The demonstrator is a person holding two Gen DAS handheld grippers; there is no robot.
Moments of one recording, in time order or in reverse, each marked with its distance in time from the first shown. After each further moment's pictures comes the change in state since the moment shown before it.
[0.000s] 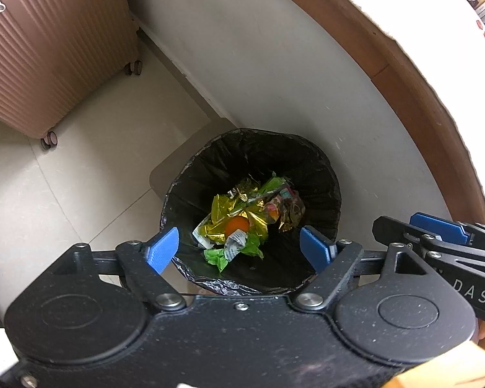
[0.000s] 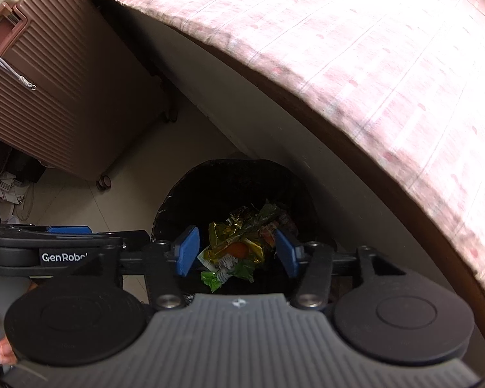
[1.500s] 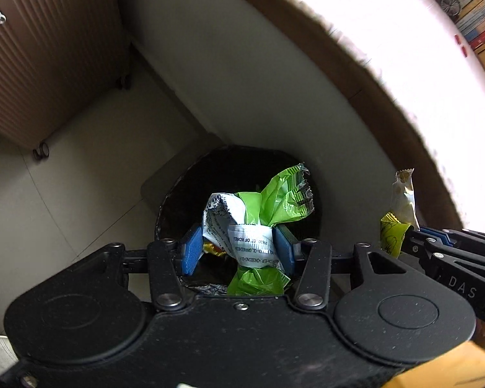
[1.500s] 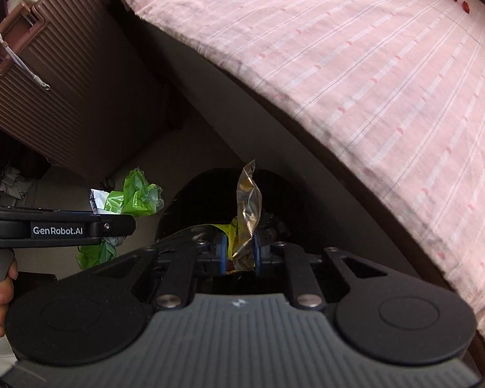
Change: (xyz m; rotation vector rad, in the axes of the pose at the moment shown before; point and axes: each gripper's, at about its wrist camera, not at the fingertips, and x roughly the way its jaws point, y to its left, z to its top) left arm -0.028 0.006 -0.005 0.007 -0.036 -0.055; right arm -0.031 0.006 -0.005 -0.051 -0.029 -0.002
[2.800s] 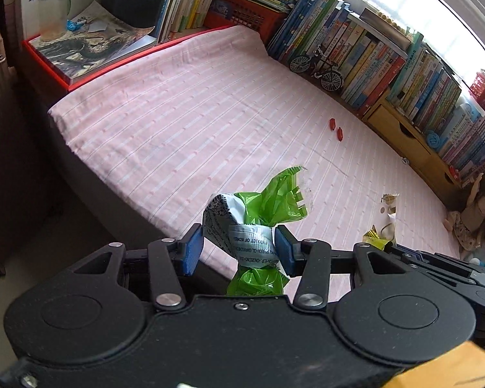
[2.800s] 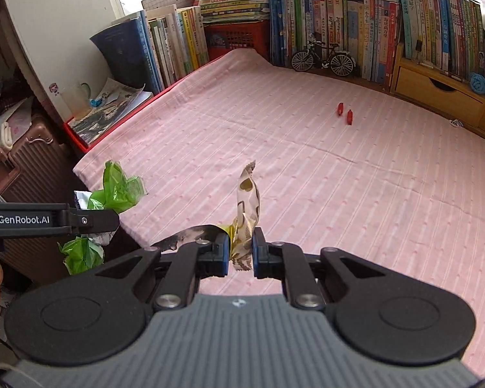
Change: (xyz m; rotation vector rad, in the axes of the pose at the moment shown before) left arm -0.140 -0.137 0.065 0.189 -0.347 -0.206; right arm -0.153 -0.086 0.045 0.159 -0.423 -0.113
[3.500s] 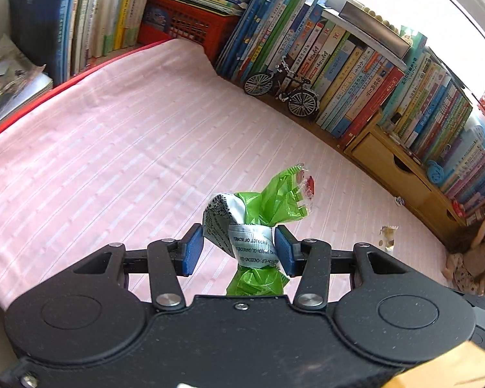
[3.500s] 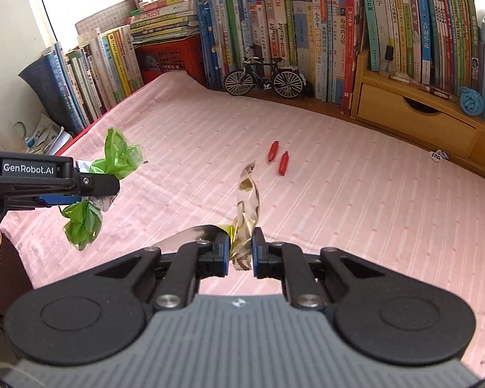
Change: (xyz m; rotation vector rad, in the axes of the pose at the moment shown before) left arm 0.149 -0.103 0.127 0.045 -0.023 -0.049; right arm 0.084 -0.129 0.089 0.041 -0.027 -0.061
